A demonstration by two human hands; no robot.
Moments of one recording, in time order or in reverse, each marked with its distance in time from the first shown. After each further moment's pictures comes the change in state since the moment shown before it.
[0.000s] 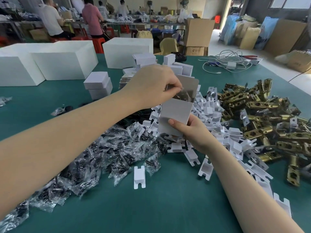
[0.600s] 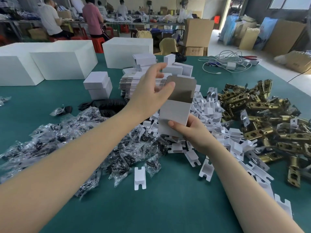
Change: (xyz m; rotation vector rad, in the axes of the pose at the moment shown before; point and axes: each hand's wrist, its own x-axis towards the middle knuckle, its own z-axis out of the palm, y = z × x) left_hand -0.022 0.005 0.025 -0.599 0.197 -0.414; right_hand -0.002 -0.002 0.001 -0.060 -0.013 -0.004
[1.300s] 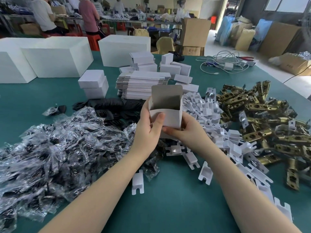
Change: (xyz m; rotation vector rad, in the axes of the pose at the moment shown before) left_hand -0.054 -0.071 0.064 -0.373 0.224 -0.023; right_hand 0.000 -0.006 0.011 -0.349 0.112 -0.110
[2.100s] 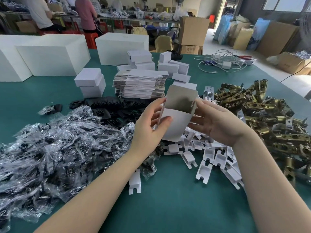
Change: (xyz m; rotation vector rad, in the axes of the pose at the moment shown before) left_hand -0.003 0.007 0.005 0.030 -0.049 0.057; right_hand -0.006 -0.031 -0.068 0.514 -0.130 0.255
